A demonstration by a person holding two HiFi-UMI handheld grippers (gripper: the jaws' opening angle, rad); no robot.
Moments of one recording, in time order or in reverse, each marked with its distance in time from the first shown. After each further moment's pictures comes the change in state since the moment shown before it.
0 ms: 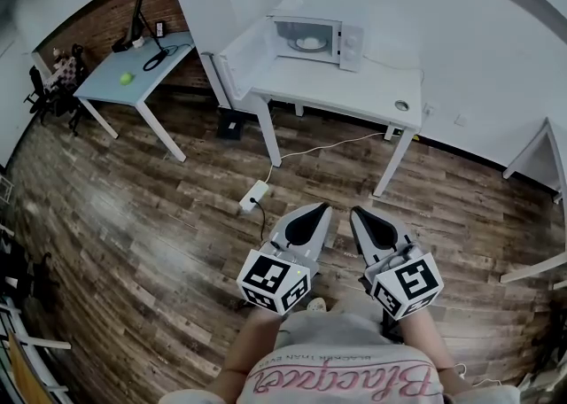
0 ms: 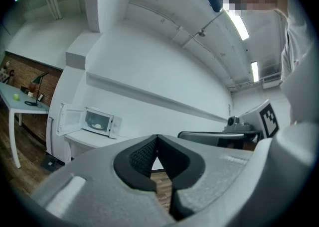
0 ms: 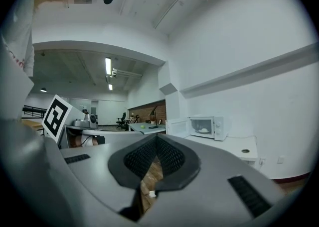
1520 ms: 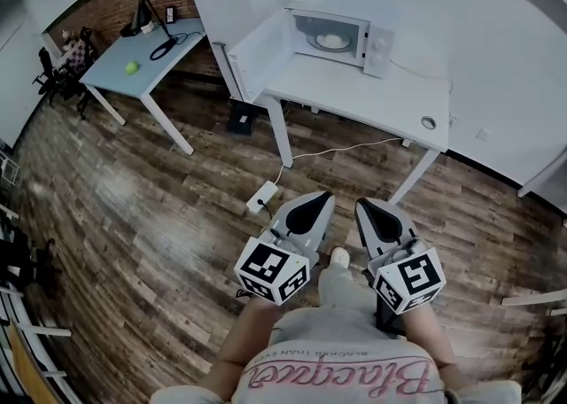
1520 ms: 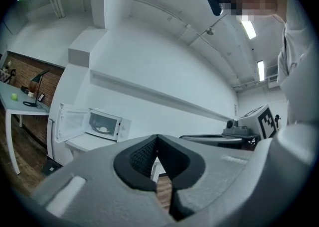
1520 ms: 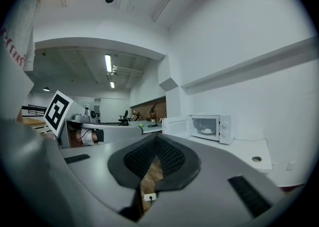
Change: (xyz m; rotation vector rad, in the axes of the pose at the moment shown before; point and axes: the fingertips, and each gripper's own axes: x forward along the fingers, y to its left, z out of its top) left arm 0.081 0.107 0.012 0.002 -0.007 0.039; right arm 0.119 -0.069 -0.006 -0.019 0.028 0.055
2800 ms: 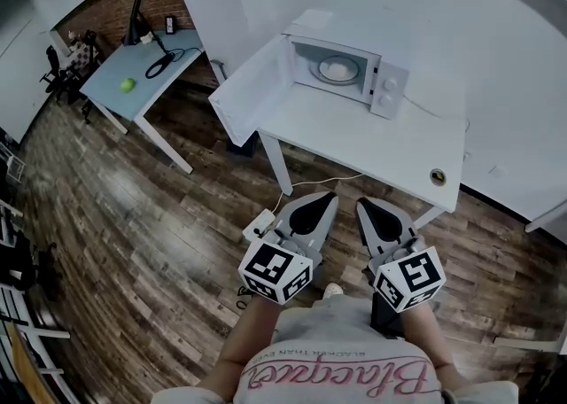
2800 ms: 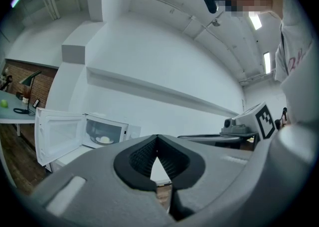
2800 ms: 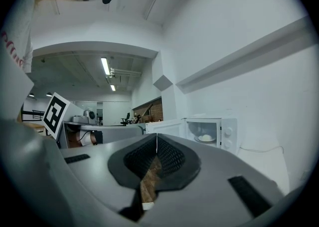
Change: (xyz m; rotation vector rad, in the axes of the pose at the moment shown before) left arm 0.177 0.108 0.026 0.044 -0.001 0.046; right arm 0.140 -0.160 0.020 0.032 -0.013 0.061
